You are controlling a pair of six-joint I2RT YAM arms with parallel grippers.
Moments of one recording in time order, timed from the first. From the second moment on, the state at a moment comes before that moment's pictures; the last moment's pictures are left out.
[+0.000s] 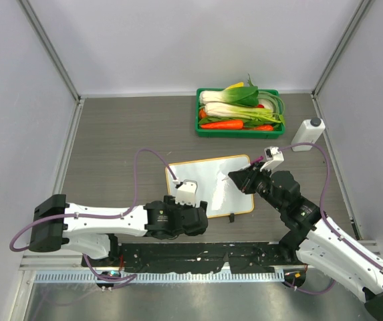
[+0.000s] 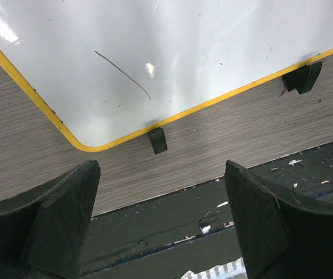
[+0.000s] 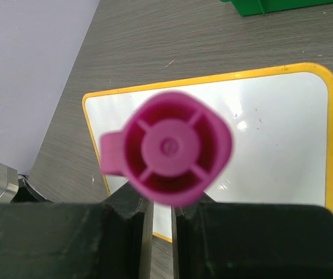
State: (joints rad) left arm -1.43 1.32 0.90 -0.69 -0.58 -1.10; right arm 0.68 0.62 0.46 -0.08 0.08 0.68
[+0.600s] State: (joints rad) left arm -1.43 1.33 0.90 -0.67 -0.58 -1.06; right arm 0.68 0.64 0.46 -0.08 0.08 0.68
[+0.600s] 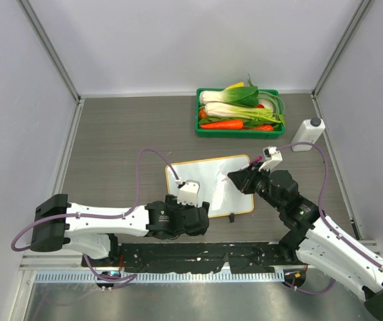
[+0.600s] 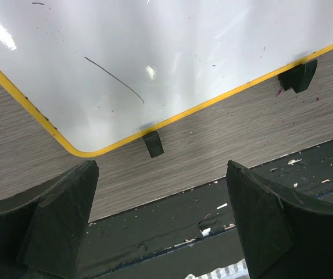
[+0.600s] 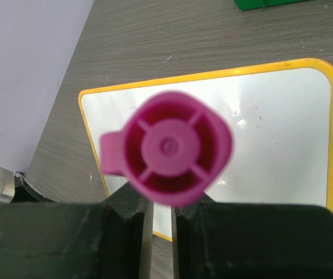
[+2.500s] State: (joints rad) left arm -0.45 0.86 0.49 -0.28 0.37 -0.85; right arm 0.68 0.64 0.47 -0.03 0.02 0.68
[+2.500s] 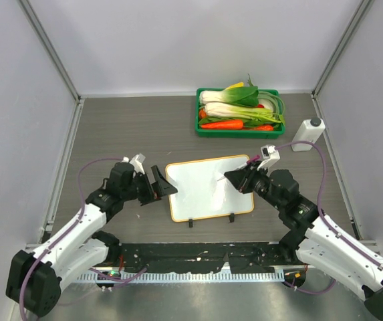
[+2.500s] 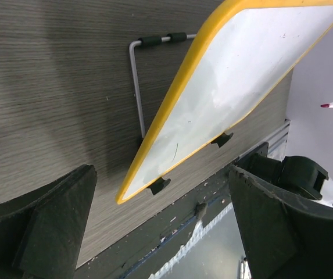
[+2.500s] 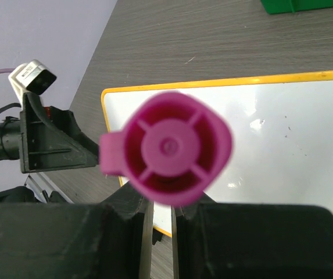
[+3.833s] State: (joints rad) left arm -0.23 1.19 0.22 0.65 0.77 -0.90; right arm 0.83 1.01 0.67 0.13 0.02 0.61
